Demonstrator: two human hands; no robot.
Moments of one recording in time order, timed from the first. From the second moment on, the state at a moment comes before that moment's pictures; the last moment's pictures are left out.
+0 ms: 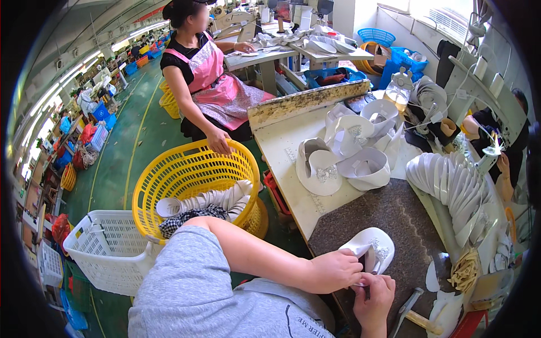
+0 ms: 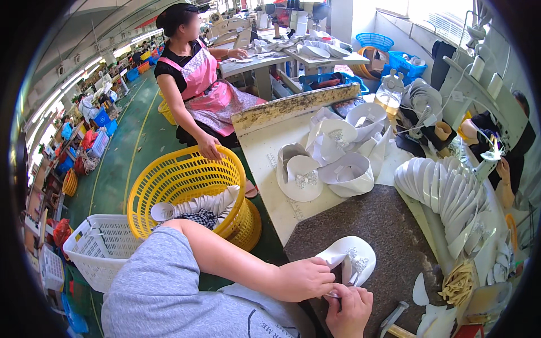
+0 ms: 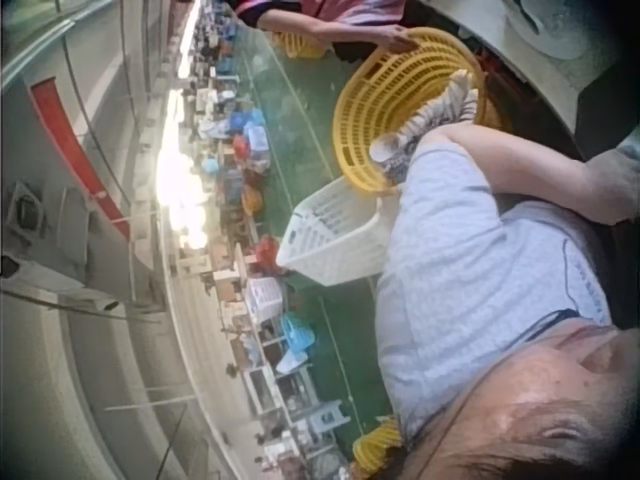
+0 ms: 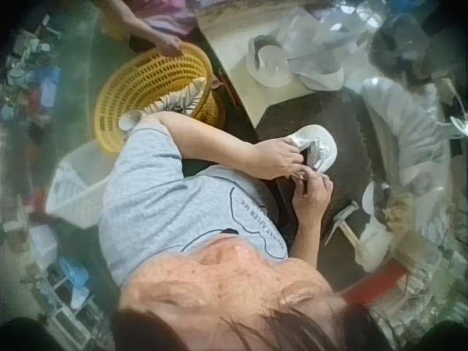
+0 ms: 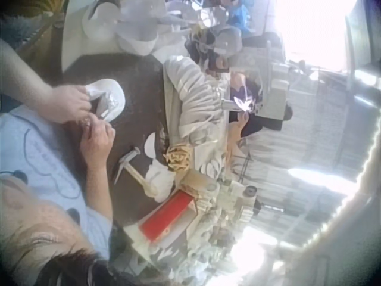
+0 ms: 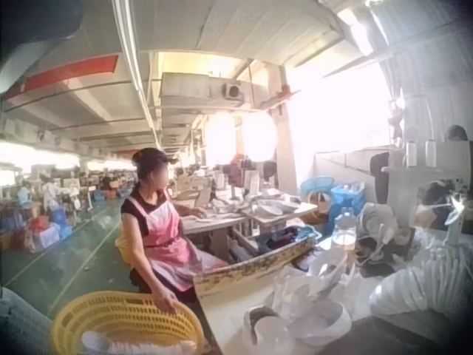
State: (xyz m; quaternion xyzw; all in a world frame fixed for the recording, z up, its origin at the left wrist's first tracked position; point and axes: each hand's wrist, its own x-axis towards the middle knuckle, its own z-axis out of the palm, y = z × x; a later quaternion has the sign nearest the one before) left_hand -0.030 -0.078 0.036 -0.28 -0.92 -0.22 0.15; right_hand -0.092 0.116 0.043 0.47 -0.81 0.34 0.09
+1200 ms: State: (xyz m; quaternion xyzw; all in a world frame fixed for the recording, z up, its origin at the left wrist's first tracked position) left_hand -0.039 -0.067 0.082 0.07 -0.45 -0.89 0.02; right_hand -0.119 0.053 0.079 0.49 -0.83 -0.18 0.20
